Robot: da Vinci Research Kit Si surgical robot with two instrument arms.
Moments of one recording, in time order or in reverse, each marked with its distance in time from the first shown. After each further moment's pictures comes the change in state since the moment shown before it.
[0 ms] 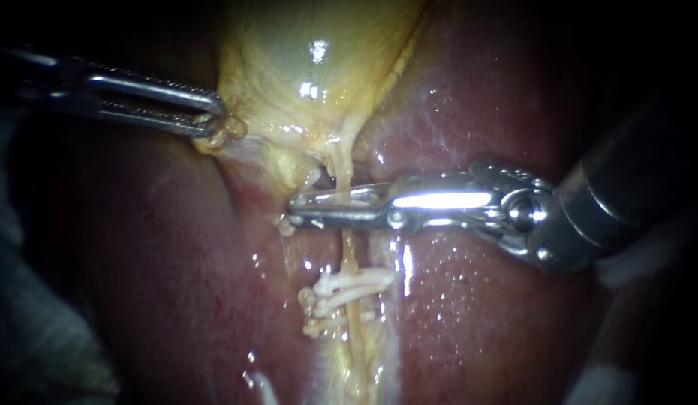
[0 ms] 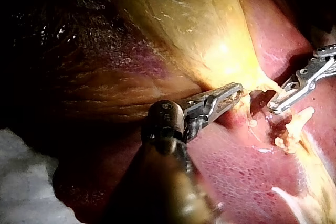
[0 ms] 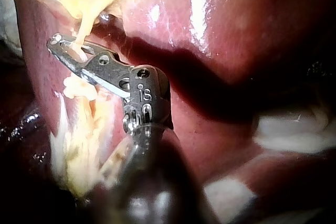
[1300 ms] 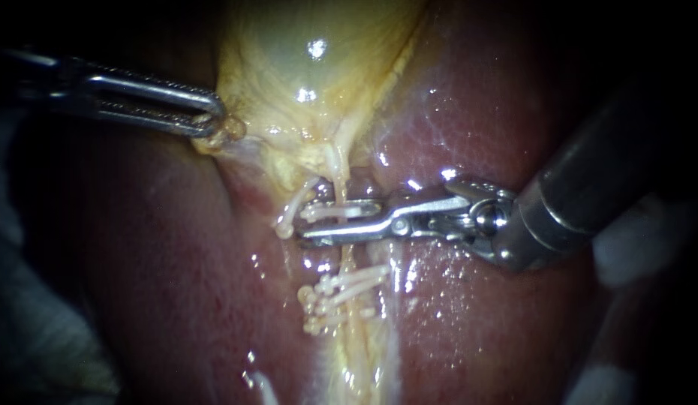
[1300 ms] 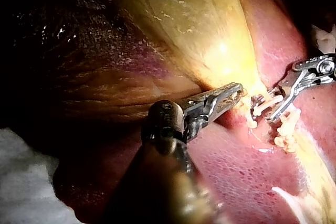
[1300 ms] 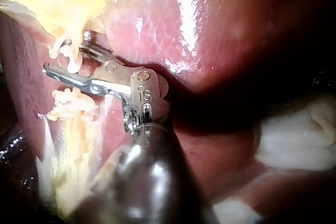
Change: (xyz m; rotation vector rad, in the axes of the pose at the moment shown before) right arm -0.004 0.007 0.001 -0.024 -0.012 0.113; left arm 0.000 0.000 0.000 0.002 0.002 0.000
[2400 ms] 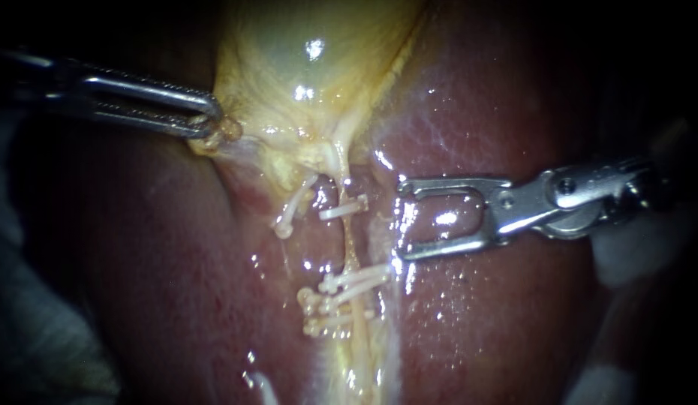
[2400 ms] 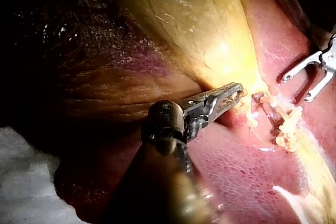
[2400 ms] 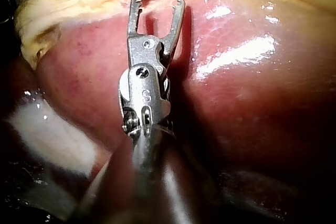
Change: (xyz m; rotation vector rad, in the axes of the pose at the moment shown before) right arm 0.002 -0.008 -0.012 -0.117 -0.174 -0.855; left arm 0.000 0.000 0.000 0.001 0.000 0.001
